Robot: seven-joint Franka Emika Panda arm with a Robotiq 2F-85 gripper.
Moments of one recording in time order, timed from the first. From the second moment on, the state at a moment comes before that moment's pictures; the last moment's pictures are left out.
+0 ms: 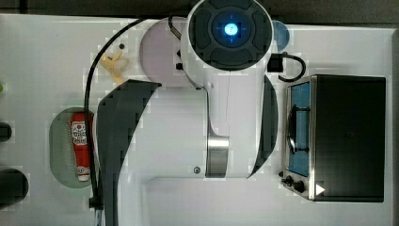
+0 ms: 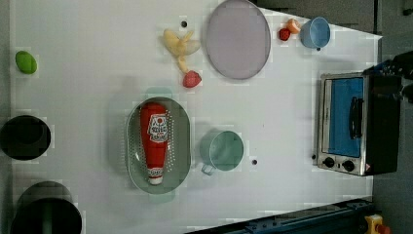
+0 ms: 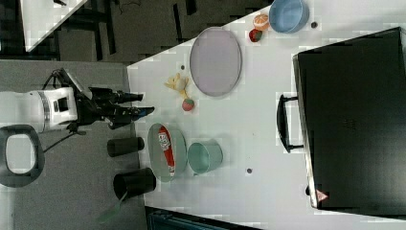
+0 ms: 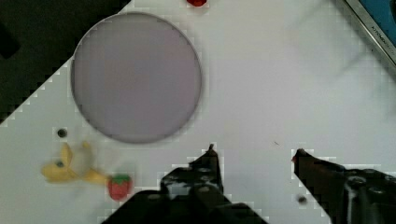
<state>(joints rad) -0.02 0.03 0.02 -1.75 0.01 0.20 -0.05</state>
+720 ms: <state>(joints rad) -0.10 -0.14 0.24 -1.79 0.01 0.13 -0.05</state>
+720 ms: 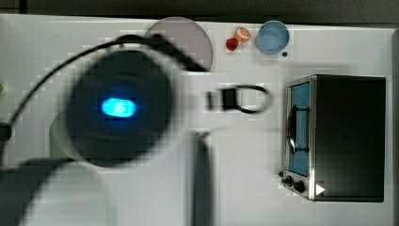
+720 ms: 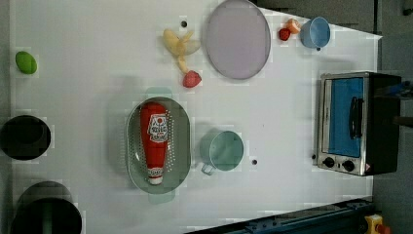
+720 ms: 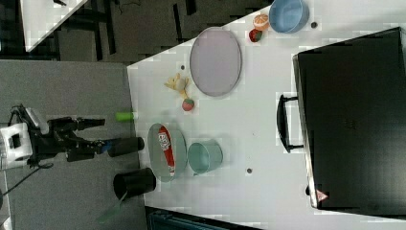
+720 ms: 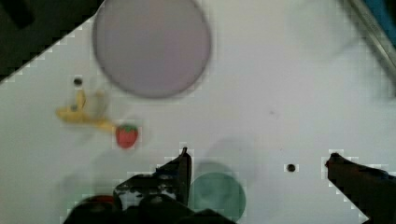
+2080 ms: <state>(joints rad) 0.09 0.36 0.70 -2.04 -0.27 0.73 0.06</state>
